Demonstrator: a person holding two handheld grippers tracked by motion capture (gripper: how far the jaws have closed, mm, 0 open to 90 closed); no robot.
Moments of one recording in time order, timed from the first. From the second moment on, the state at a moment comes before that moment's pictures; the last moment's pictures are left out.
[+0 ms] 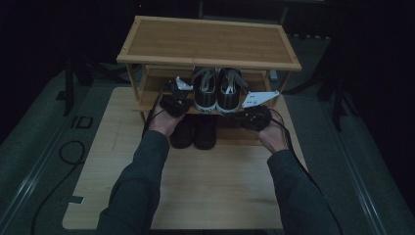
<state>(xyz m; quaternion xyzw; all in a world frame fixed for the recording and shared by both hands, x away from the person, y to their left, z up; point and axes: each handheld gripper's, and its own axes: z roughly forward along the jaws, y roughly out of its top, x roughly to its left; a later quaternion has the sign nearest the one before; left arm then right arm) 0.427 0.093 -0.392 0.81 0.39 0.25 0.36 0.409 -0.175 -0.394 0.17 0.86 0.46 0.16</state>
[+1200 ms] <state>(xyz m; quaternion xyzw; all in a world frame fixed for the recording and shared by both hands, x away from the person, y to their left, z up) 0.426 0.095 -0.394 0.80 0.40 0.25 0.37 0.405 -0.191 -0.400 0.18 0.87 0.45 0.15</state>
